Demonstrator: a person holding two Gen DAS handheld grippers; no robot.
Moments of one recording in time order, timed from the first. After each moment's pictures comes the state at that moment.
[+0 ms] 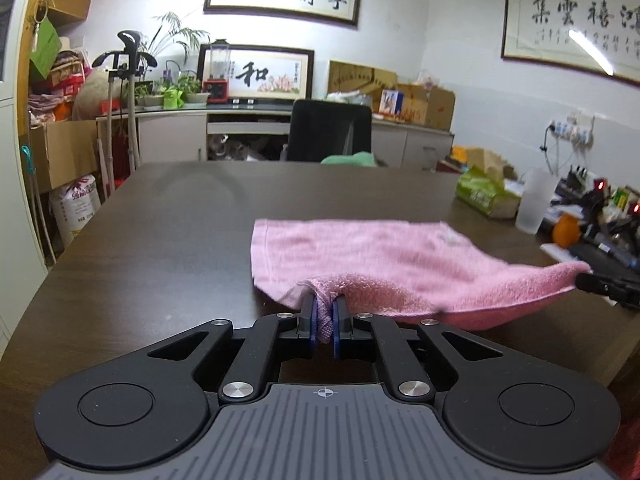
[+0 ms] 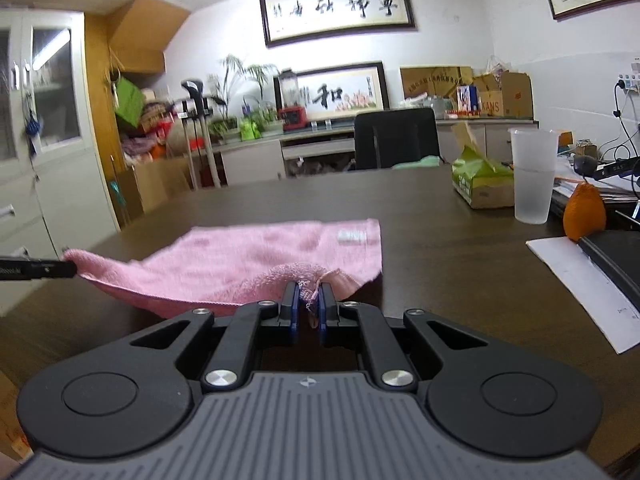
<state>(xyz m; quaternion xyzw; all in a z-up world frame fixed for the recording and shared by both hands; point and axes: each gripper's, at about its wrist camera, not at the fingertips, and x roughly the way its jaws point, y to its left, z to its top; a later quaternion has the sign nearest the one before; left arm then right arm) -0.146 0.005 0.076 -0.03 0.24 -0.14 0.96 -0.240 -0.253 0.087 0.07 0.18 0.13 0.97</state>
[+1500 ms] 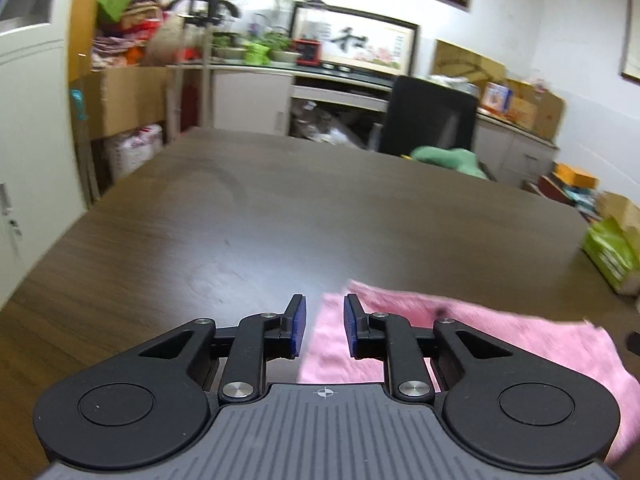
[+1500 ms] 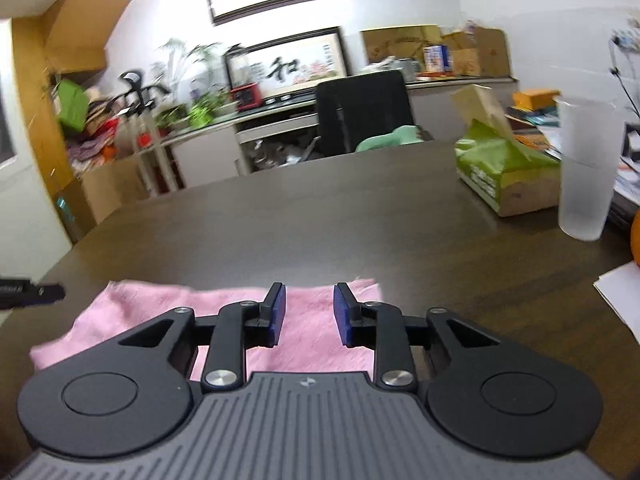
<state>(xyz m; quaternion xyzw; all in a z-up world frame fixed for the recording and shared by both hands) 0.034 0.010 0.037 -0.06 0.32 -0.05 0.94 -0.044 -0.231 0.064 0.08 0.26 0.09 0.96</state>
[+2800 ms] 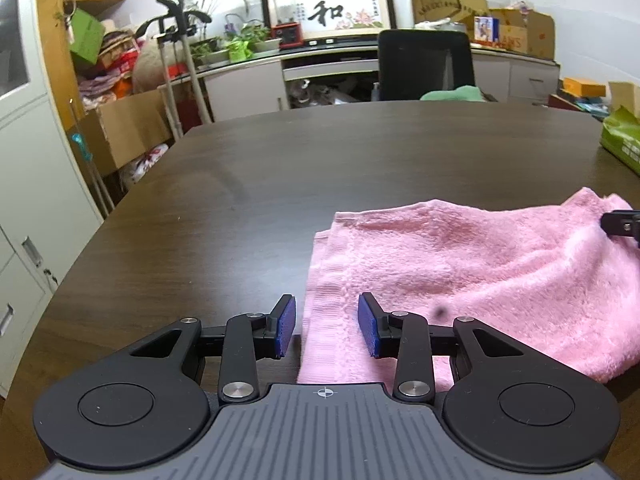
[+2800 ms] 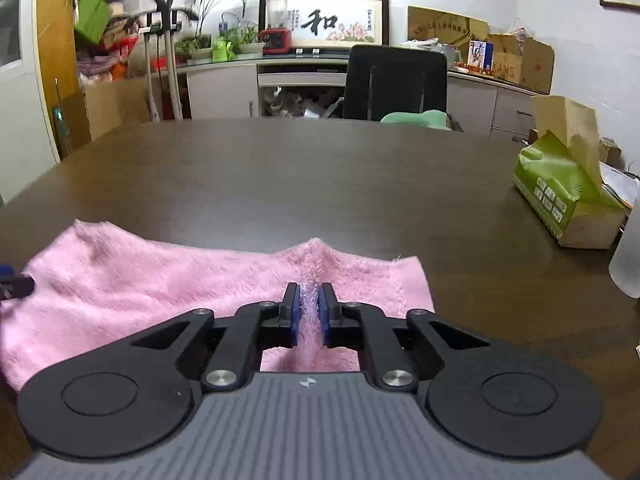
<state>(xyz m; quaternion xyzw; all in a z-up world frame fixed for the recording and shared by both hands) 0.025 -0.019 0.024 0.04 0.35 0.03 0.94 0.005 -0.178 0.060 0.00 0.30 0.09 0.95</state>
